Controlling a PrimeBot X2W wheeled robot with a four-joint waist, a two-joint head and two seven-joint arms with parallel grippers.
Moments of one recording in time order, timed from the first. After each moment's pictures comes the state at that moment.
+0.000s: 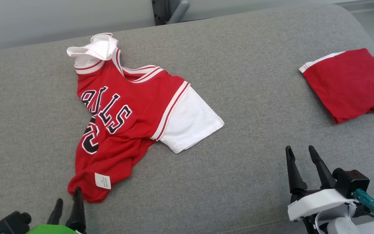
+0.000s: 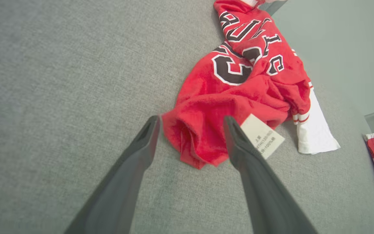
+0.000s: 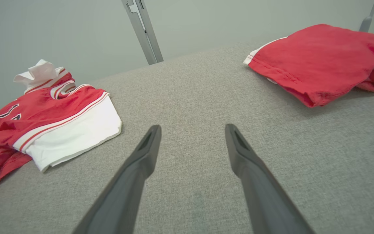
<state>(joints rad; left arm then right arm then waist) 0.19 0.34 -0.17 -0.13 -0.94 0.27 -0.01 -0.03 -0.05 0.04 0.22 0.29 0.13 -0.26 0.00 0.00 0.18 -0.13</state>
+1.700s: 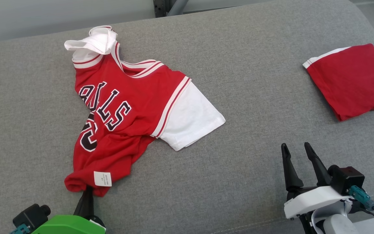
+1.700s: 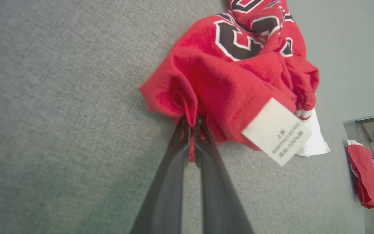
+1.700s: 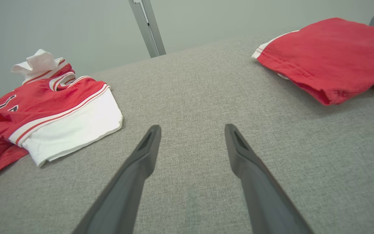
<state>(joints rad) 0.07 0.21 -0.22 0.11 -1.04 0.13 -0.06 -0.06 -0.05 0.06 0.23 0.27 0.13 -0.26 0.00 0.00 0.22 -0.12</state>
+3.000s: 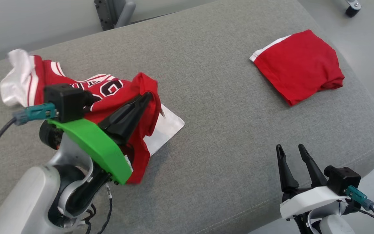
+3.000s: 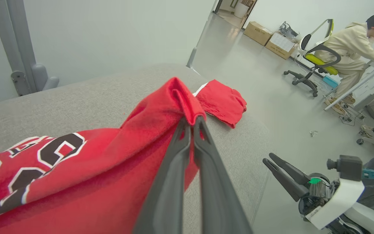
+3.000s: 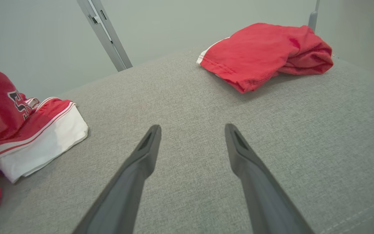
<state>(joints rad) -0.41 0.47 -0.46 -0.36 -0.91 0.06 0.41 -0.06 -0.05 0.10 0.24 0.33 0.13 -0.26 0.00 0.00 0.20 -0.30</state>
